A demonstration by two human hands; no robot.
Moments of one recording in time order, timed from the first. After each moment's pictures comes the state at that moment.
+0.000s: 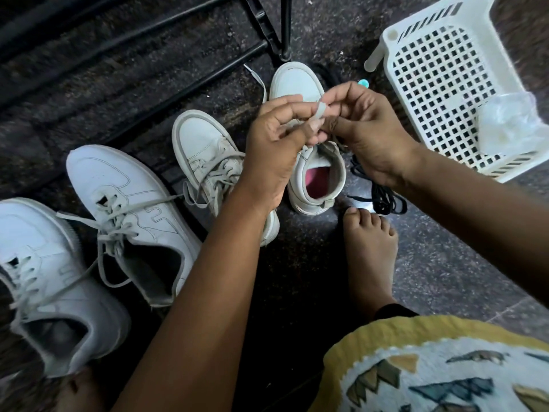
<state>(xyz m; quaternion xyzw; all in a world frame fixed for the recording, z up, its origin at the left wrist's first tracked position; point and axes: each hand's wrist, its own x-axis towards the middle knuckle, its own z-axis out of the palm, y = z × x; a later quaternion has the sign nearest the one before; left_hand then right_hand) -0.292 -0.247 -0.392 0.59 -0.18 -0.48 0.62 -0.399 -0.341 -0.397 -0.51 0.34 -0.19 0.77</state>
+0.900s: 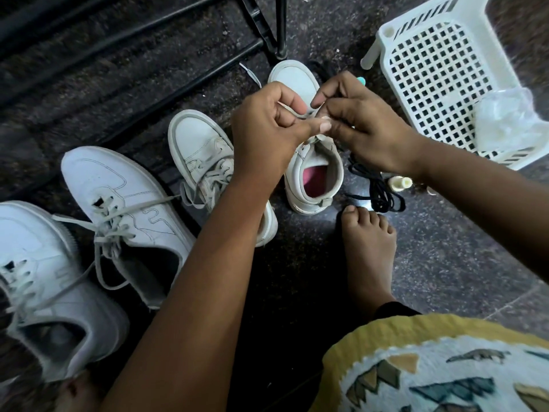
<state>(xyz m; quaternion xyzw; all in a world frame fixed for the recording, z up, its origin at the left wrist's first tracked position) -0.282 -0.255 -0.384 0.75 -0.29 -0.36 0.48 -0.410 -0.371 -0.393 -0.90 0.19 -0.06 0.40</state>
